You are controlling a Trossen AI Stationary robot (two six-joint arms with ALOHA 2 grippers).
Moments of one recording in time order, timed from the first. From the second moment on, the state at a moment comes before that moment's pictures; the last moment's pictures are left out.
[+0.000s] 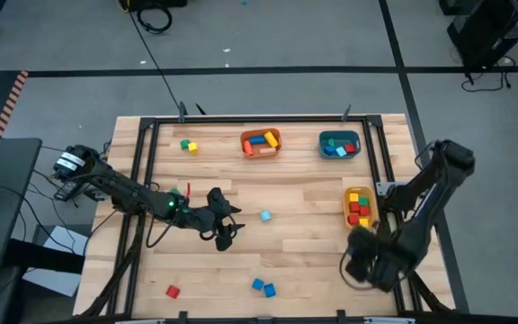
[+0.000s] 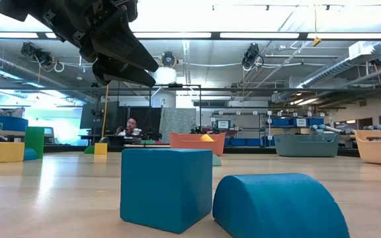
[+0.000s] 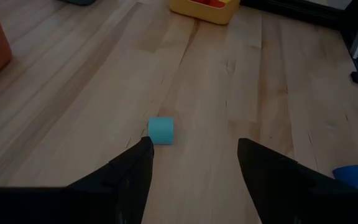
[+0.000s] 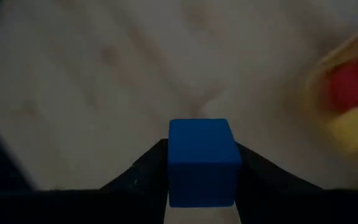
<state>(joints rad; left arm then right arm) -0.37 1.40 0.71 0.11 -0.45 -0.48 0.97 1.41 1.01 -1.09 0.30 1.67</state>
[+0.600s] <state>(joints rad) -0.37 1.40 0.71 0.09 -0.45 -0.48 0.66 1.08 0.70 -1.23 0.20 1.53</state>
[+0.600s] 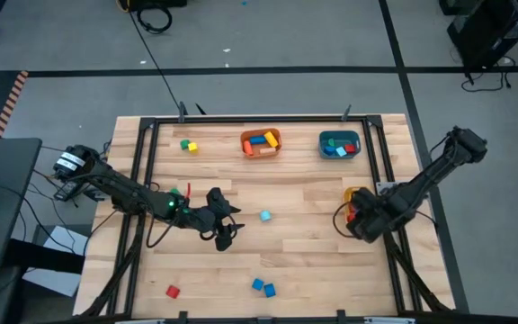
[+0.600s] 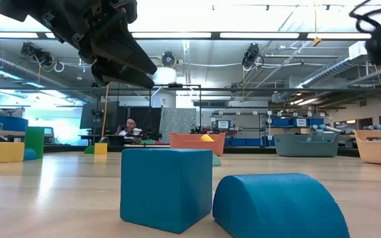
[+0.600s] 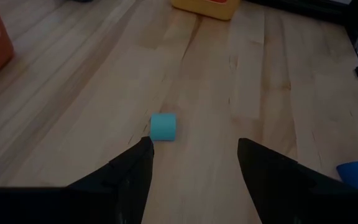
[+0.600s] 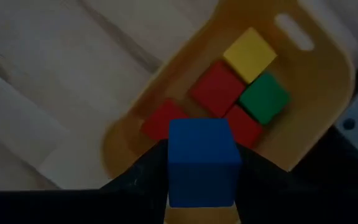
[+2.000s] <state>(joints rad) -0.45 1.42 0.92 -0.22 -0.47 -0.39 0.62 1.18 0.90 -0.77 0.84 1.11</state>
